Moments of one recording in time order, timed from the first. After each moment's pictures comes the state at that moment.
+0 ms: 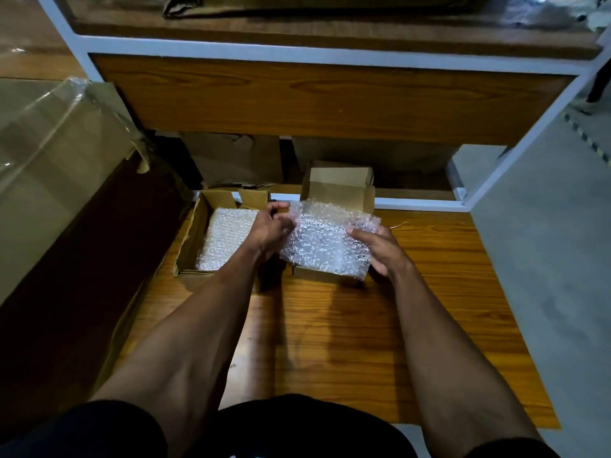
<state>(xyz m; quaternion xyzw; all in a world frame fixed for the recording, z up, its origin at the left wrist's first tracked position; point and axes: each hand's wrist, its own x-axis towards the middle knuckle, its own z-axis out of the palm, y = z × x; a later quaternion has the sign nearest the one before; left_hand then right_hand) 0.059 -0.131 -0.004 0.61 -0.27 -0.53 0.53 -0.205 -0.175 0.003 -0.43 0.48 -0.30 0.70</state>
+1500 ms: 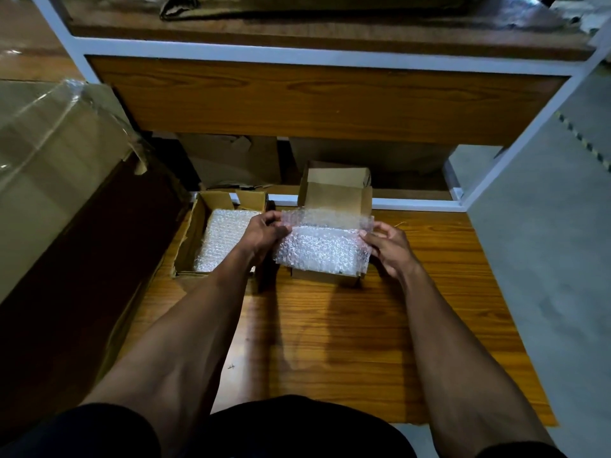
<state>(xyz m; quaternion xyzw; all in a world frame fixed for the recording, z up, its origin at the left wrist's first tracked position) 0.075 -0.124 -0.017 0.63 -0.32 -0.54 0.47 -0.230 -0.176 0.003 -0.42 0.51 -0.36 0.66</state>
